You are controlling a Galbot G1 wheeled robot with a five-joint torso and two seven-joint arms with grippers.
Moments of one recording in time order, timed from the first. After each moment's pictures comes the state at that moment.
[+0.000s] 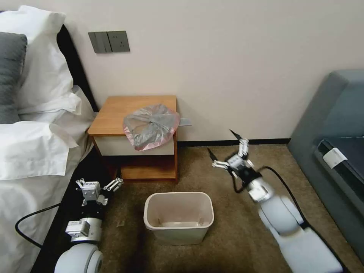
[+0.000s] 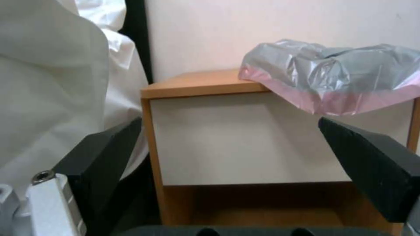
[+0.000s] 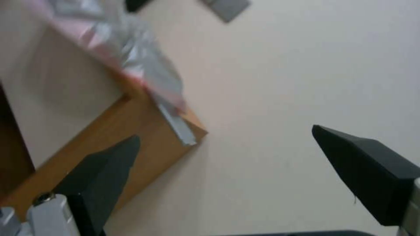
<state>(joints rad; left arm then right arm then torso) 1.60 -1.35 -0.64 -2.02 -0.16 -0.22 -0.09 -0.97 1.08 0.18 1.71 -0.46 0.30 -0.09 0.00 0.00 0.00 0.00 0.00</state>
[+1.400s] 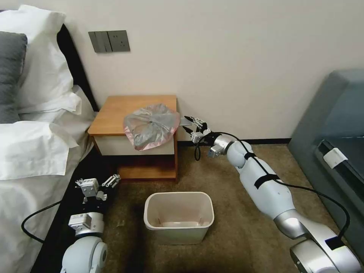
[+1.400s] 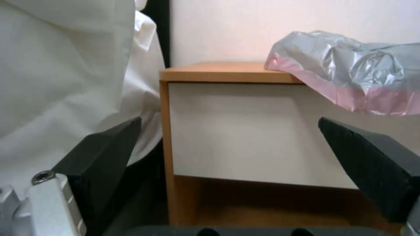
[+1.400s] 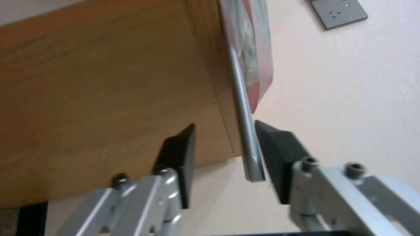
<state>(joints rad) 1.55 -1.39 -0.65 -1.97 -0.20 -0.19 -0.12 -0.50 1.31 0.06 1.09 -0.90 0.53 -0.08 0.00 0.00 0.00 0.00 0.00</state>
